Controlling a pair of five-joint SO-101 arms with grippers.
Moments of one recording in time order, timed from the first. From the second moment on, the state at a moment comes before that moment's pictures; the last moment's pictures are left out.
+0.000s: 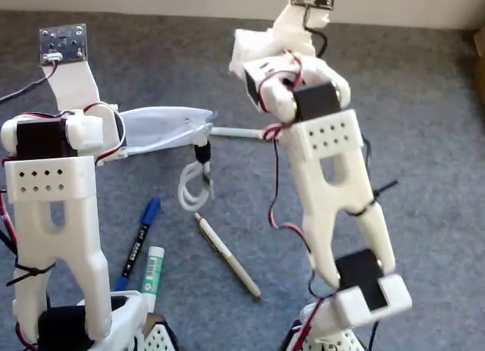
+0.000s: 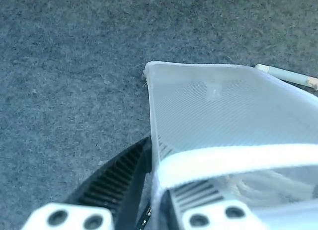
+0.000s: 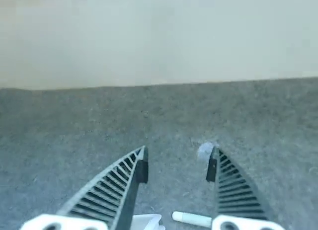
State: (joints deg) left arm -11.2 -22.9 2.1 90.6 12.4; right arm -21.5 1.6 -23.8 56.6 -17.5
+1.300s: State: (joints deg) left arm -13.1 -23.9 7.6 87.0 12.4; right arm -19.8 32.6 -57.8 89.2 -42.3
